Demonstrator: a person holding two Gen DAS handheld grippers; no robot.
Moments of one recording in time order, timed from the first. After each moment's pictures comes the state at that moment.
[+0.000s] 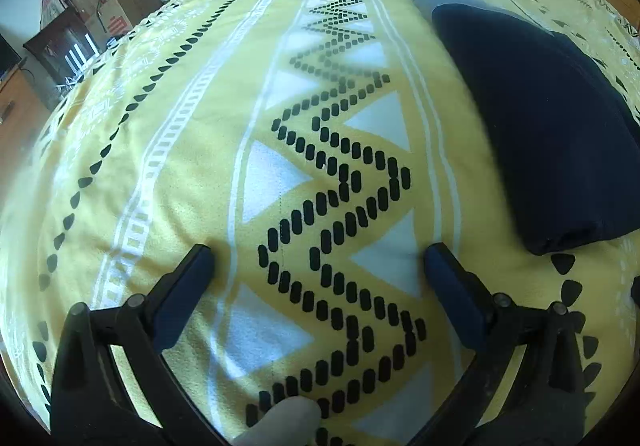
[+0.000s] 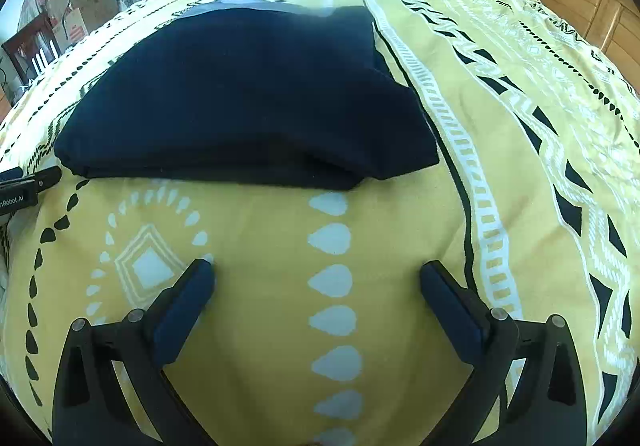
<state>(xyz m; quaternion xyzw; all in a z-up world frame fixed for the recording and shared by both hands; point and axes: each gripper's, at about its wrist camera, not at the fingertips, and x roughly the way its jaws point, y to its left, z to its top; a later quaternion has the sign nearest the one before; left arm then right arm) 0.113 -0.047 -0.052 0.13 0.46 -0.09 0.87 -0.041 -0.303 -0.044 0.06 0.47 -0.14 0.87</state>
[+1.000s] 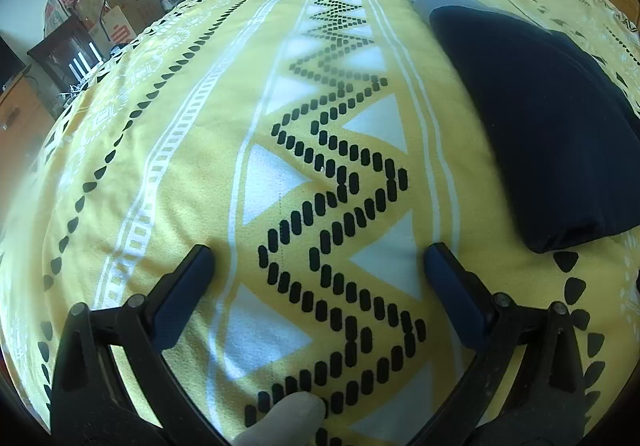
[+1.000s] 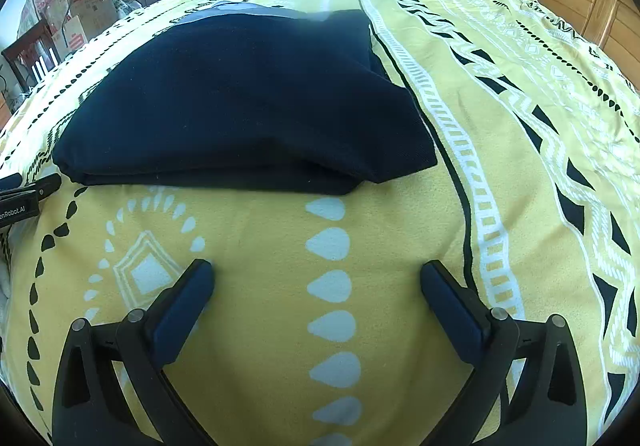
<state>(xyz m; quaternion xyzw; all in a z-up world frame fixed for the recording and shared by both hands) 0.096 -0.047 -0.047 0.14 0.45 -0.08 0.88 -0.040 -0.304 -0.046 0.07 0.46 -0.15 0.88</state>
